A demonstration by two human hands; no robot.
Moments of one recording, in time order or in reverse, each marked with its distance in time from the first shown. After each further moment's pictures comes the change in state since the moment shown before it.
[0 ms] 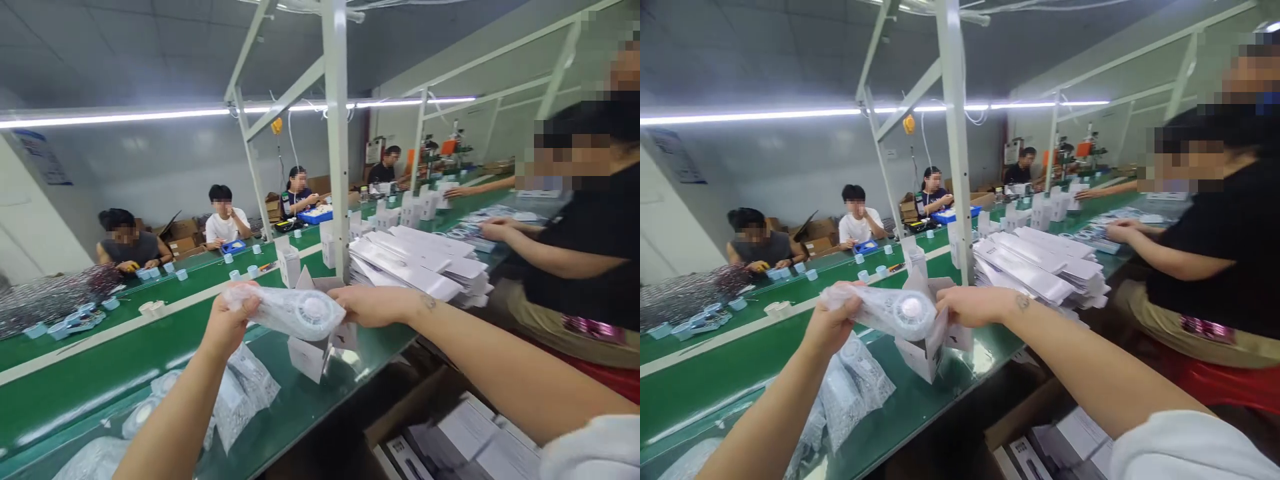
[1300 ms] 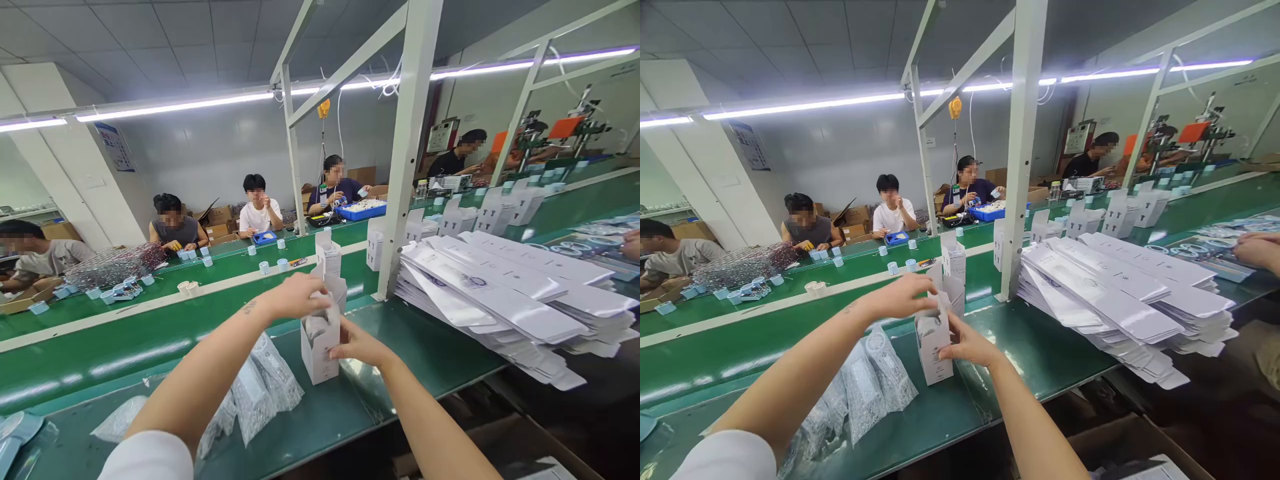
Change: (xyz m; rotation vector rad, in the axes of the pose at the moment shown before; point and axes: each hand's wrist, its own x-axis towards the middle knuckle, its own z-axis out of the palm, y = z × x) left_hand 0.058 -0.003 0.035 1.348 -0.761 0.092; right_hand 0.021 0.058 0.140 0.967 -0.190 0.194
